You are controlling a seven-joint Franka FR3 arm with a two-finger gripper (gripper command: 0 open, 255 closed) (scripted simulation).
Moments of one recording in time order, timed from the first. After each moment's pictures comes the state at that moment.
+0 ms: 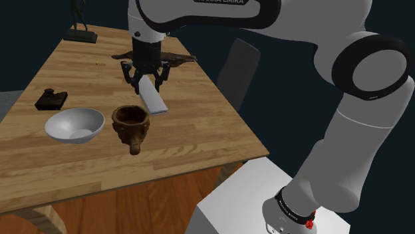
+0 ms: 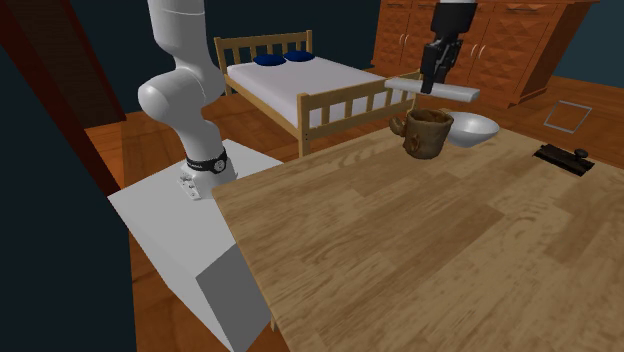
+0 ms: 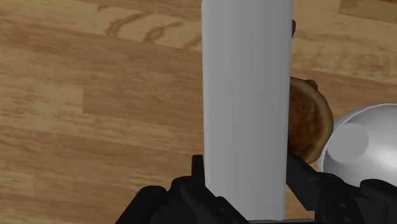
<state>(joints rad) 0.28 0.24 0.27 -1.52 -0.08 1.74 0.73</state>
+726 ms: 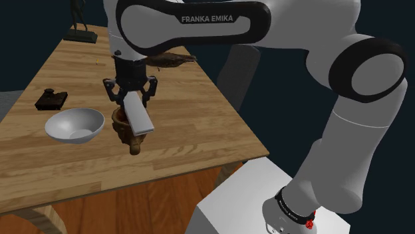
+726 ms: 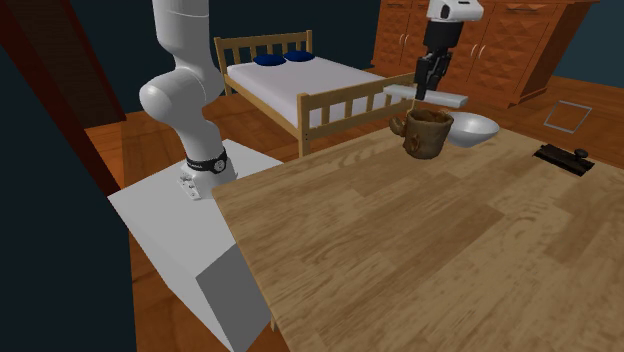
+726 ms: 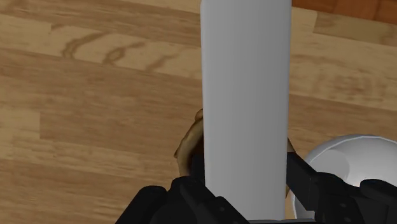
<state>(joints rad) 0.34 0.28 0.30 -1.55 -0.10 1.81 0.84</state>
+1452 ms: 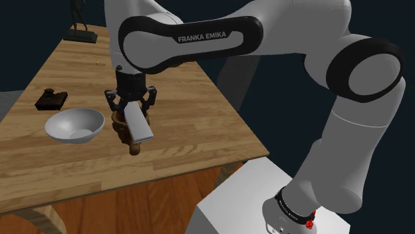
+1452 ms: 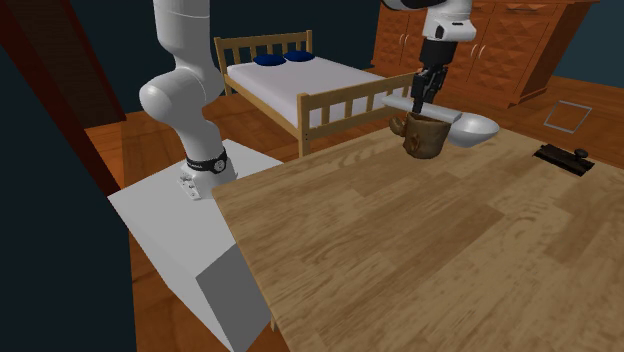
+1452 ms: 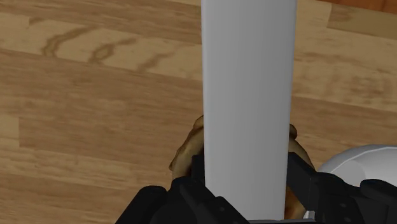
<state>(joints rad) 0.34 0.29 0.30 -1.63 -0.11 1.91 0.85</state>
